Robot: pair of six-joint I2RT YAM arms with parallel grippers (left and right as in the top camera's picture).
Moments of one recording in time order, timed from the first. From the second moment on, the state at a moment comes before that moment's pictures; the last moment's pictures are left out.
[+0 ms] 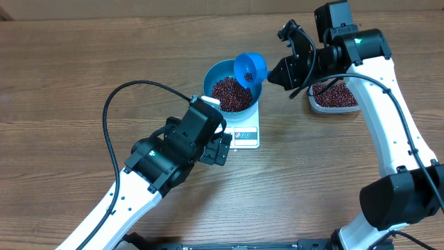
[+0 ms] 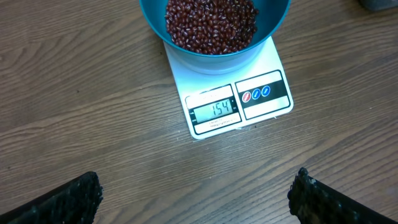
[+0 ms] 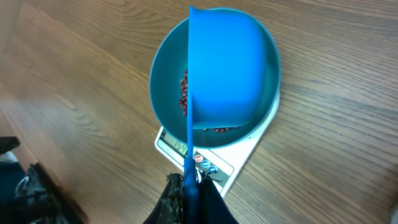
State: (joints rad) left arm -0.67 1.24 1.16 -0.92 -0.20 -0.32; right arm 0.19 1.81 1.81 -1.17 -0.56 -0.15
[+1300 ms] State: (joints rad) left arm -0.67 1.24 1.16 -0.92 -0.20 -0.32; right arm 0.01 1.68 1.73 -1.31 0.26 0.16
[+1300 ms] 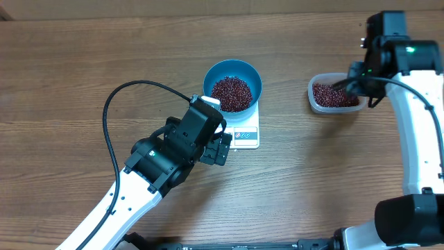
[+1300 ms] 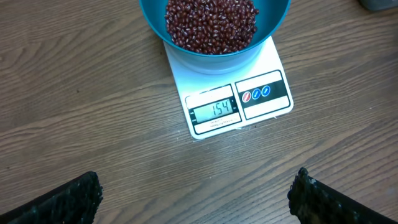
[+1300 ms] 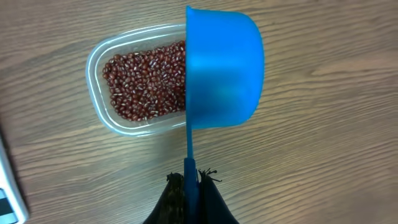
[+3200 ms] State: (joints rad) left arm -0.67 1.24 1.16 -0.92 -0.20 -0.32; right arm 0.51 1.87 1.78 -1.04 0.10 -0.19
